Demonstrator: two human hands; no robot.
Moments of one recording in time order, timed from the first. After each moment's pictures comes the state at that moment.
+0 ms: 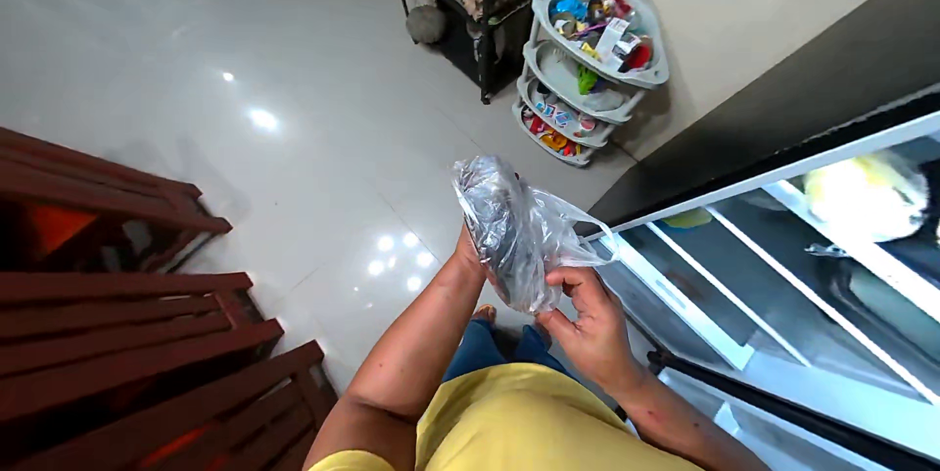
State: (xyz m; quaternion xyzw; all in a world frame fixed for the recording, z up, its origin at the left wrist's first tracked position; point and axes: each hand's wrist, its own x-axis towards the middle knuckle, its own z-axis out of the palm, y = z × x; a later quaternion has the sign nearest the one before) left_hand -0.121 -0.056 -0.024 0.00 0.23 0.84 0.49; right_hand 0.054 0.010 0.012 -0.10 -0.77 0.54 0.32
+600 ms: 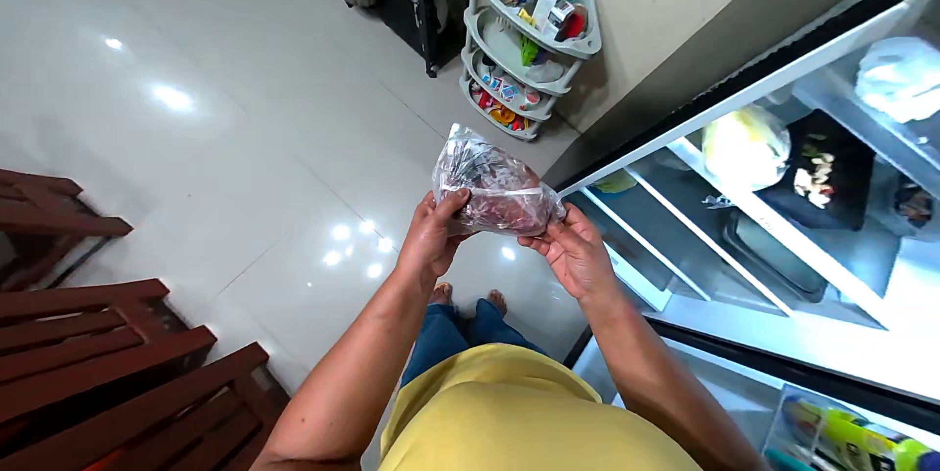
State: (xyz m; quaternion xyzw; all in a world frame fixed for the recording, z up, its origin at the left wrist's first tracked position) left_hand -0.064 -0.030 0.004 -0.04 0.49 0.74 0.46; right_hand 0.101 0.101 0.001 -0.29 -0.42 0.83 0.24
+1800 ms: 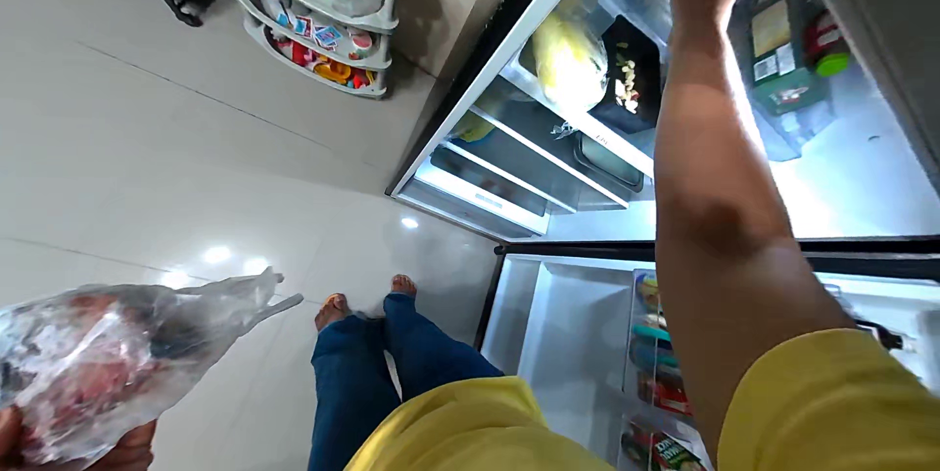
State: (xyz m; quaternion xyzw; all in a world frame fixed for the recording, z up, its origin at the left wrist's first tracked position) left_hand -0.070 -0.160 -0.109 -0.18 0.47 0.77 0.39; right_hand 0.208 0.474 0.105 -0.68 -0.63 0.08 0.36
